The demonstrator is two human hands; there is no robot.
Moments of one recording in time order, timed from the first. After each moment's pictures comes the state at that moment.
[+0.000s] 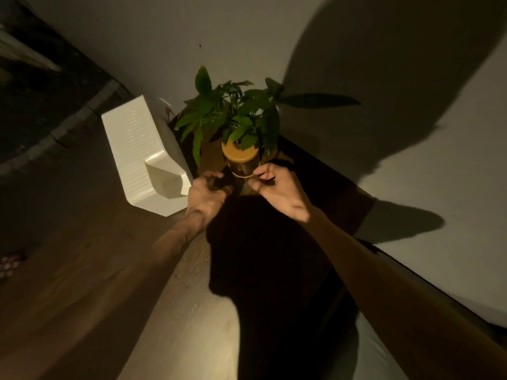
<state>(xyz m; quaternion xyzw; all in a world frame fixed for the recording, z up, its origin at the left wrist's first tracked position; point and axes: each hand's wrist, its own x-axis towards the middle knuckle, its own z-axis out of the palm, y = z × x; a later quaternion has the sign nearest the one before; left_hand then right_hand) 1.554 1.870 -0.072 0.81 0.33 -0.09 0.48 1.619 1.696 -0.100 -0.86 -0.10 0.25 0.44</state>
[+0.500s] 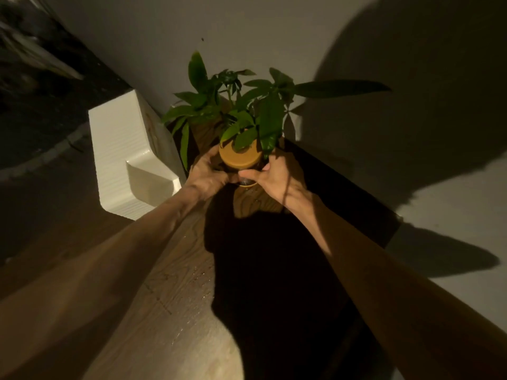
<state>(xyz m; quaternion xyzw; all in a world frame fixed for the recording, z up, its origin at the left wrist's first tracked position) 1.619 1.883 -0.108 0.79 0.28 -0.07 0.54 1.674 1.726 -0.143 -0.88 -0.13 0.18 0.42</state>
